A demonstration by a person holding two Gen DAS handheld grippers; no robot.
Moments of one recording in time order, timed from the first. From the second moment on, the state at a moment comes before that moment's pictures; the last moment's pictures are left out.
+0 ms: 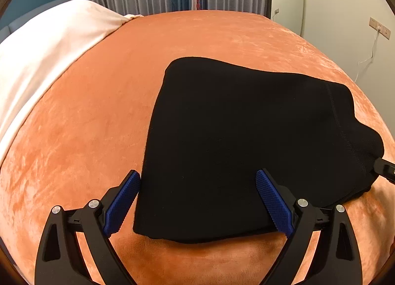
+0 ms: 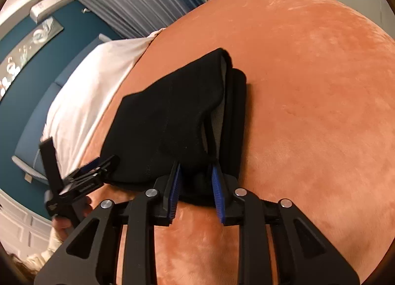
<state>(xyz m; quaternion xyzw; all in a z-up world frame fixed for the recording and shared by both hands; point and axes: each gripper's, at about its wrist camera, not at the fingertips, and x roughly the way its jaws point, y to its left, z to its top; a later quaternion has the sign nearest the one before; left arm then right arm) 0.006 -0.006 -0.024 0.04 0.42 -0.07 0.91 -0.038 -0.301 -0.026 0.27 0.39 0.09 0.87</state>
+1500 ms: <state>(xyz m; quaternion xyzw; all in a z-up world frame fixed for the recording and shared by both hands) 0.158 -0.006 -0.019 -0.07 0.52 -0.09 0.84 0.013 -0.339 -0.013 0.24 0.37 0.09 0.89</state>
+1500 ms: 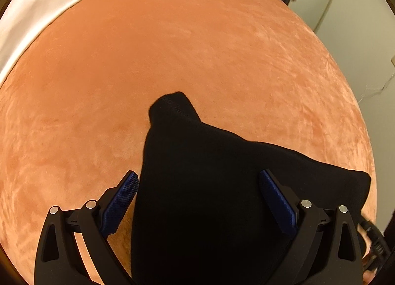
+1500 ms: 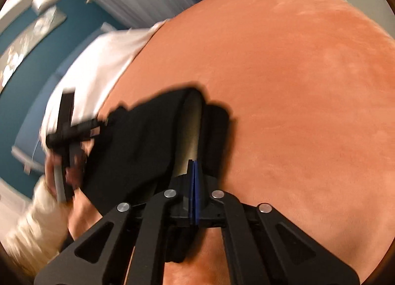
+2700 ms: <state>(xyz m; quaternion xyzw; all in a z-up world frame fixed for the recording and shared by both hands) 0.039 0.105 -0.017 -0.10 0.48 -0.09 0.87 0.003 -0.254 0.006 0.21 0.40 0.09 0.89</state>
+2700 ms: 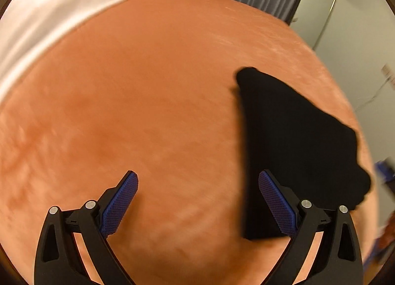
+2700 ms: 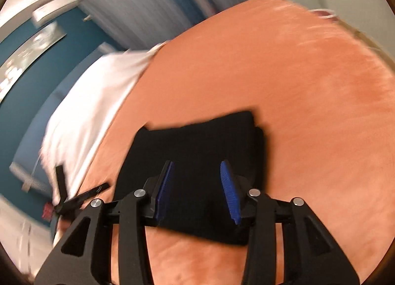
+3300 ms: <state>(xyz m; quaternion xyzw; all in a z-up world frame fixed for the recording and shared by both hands) 0.066 0.091 -0.055 -0.21 0.60 -0.20 0.75 -0.020 -0.333 -0.059 0.44 0.44 0.16 0.77</state>
